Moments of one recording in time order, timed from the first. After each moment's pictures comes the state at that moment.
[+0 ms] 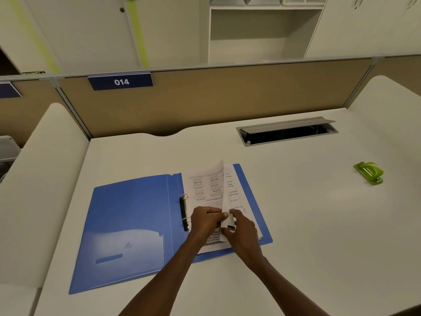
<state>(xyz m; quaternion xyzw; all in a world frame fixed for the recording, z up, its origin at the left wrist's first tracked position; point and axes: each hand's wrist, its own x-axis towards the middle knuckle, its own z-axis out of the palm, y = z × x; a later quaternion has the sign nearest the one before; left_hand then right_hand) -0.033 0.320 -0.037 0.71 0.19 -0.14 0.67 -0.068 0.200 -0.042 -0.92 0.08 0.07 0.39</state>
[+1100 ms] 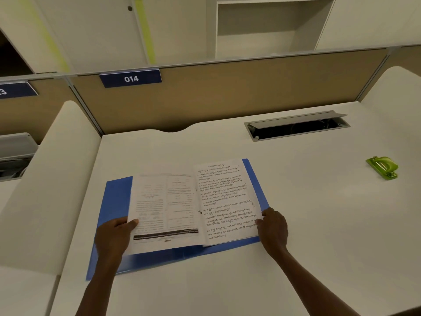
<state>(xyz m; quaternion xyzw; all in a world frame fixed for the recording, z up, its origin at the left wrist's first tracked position) -0.104 0.529 -0.012 0.84 0.35 0.07 0.42 -0.063 0.152 -0.065 -0.94 0.20 -0.01 0.28</state>
